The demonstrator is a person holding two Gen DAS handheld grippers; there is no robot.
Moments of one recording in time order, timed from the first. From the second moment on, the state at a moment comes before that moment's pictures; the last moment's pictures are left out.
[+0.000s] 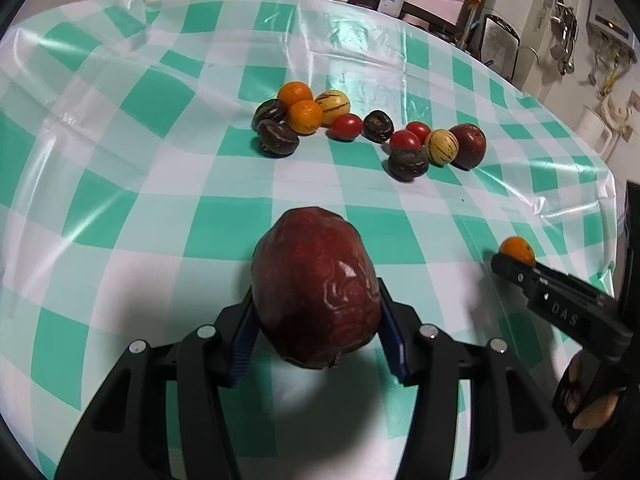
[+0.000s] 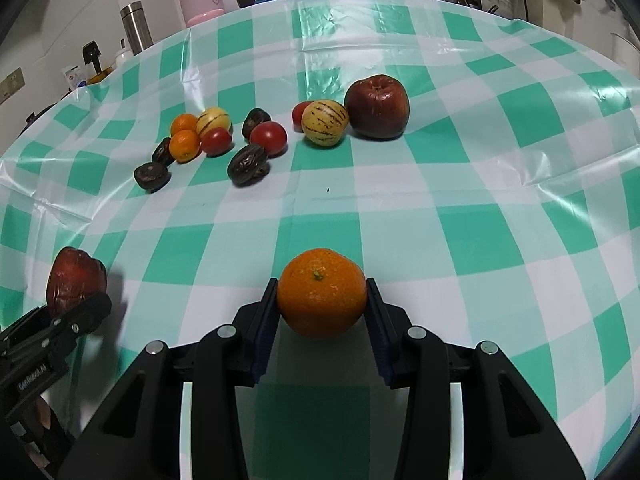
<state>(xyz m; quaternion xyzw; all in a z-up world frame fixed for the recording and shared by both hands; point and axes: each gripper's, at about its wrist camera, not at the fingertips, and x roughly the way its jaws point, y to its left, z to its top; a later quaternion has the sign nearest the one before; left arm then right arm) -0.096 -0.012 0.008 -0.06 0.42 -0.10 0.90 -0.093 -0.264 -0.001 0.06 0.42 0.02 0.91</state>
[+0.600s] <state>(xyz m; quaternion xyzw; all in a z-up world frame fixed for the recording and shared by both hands) -0.132 -0.048 0.022 -0.02 0.41 -0.14 0.90 -0.161 -0.276 0.016 0.05 0.39 0.04 0.92</state>
